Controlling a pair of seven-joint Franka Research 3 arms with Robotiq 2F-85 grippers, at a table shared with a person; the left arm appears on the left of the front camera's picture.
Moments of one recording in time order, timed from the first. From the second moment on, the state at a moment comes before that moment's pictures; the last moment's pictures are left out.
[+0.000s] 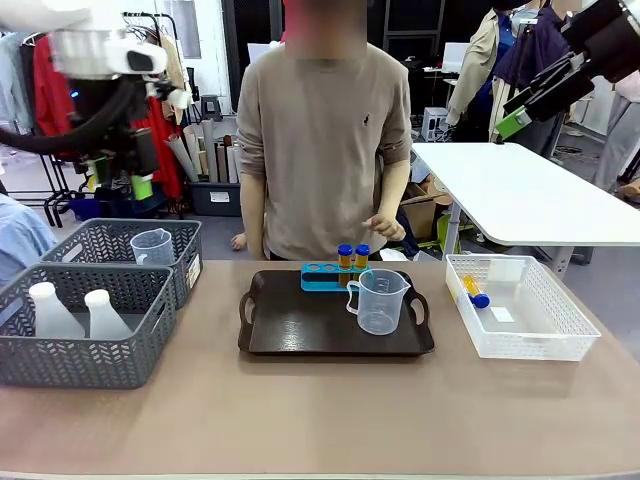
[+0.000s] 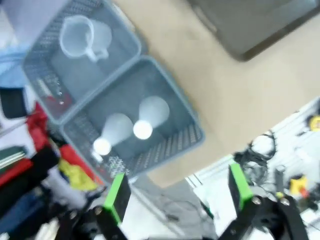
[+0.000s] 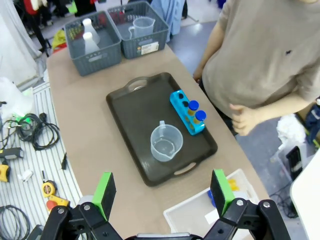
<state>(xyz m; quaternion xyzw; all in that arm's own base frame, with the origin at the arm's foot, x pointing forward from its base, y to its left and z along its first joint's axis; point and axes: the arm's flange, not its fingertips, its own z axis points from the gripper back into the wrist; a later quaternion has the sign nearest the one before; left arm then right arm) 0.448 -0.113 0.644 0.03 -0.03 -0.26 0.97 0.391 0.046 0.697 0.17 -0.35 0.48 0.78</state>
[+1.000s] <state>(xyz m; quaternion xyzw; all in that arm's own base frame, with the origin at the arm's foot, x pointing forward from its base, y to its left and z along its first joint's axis) 0.443 -0.052 0.572 0.03 0.02 -0.20 0.98 0.390 0.046 0.697 0.17 -0.35 0.48 0.78</state>
